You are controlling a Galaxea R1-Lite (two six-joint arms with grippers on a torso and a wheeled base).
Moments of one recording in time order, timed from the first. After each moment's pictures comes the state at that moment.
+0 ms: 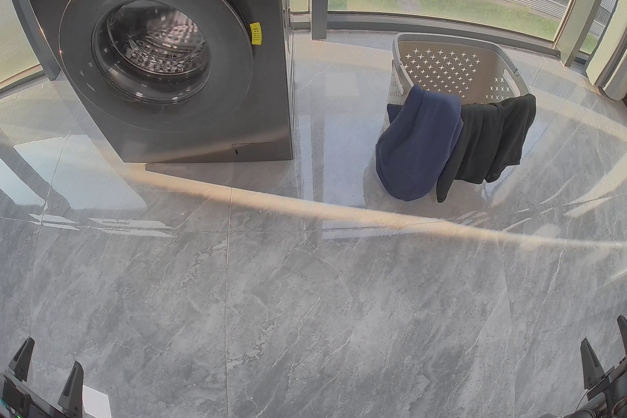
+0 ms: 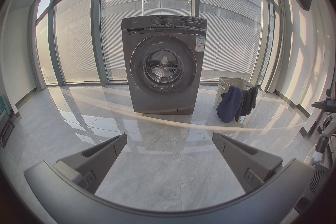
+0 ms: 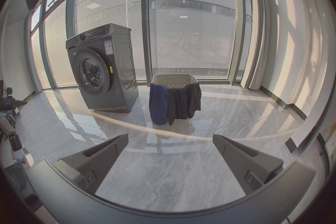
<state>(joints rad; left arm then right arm) 0.00 0.02 -0.02 0.00 0.01 -0.03 0.00 0.02 -0.02 0.00 -0.01 0.00</state>
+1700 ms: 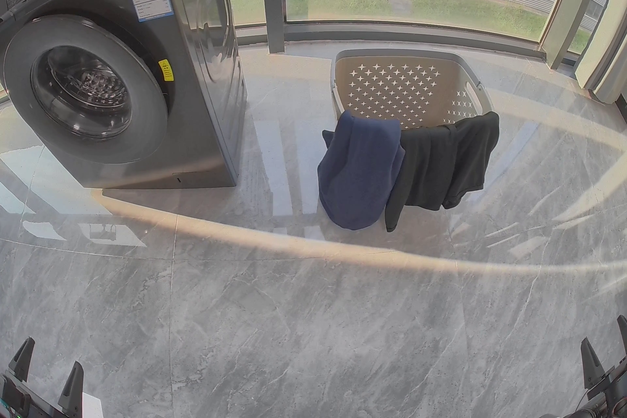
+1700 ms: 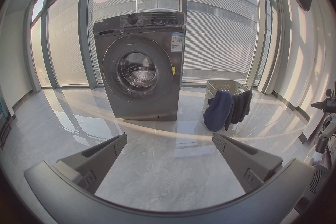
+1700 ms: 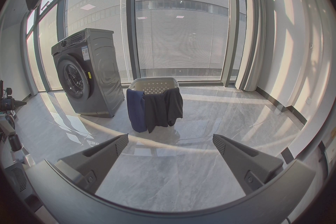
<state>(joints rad) 0.00 0.02 -0.02 0.00 0.01 -0.03 0.00 0.02 -0.02 0.00 -0.01 0.00</state>
